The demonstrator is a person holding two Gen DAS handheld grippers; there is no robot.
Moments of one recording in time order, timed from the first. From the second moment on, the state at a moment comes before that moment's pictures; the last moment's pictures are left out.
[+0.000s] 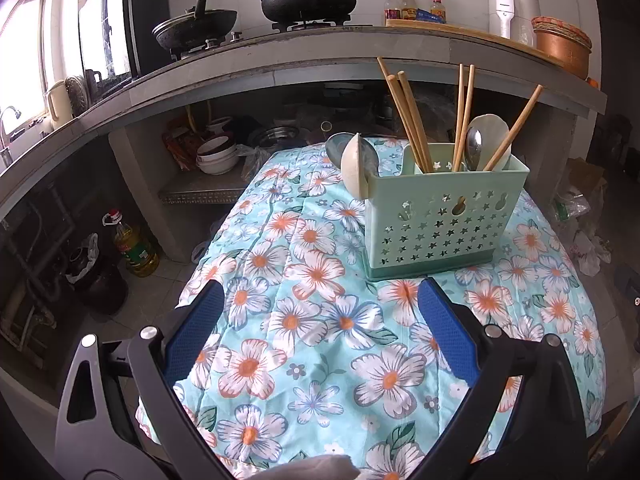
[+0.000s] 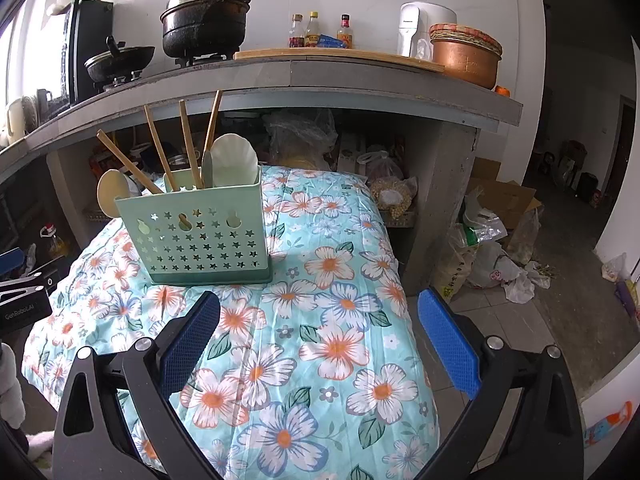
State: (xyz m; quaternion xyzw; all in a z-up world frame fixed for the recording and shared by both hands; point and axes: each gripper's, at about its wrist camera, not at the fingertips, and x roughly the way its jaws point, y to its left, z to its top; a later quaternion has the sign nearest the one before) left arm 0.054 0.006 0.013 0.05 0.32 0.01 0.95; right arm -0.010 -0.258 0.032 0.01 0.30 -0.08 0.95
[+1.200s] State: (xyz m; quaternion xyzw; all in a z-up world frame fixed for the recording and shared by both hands) left arm 0.054 0.004 0.010 0.06 0.33 0.00 0.94; right arm -0.009 -0.257 0.033 0.01 0.30 -0.08 0.95
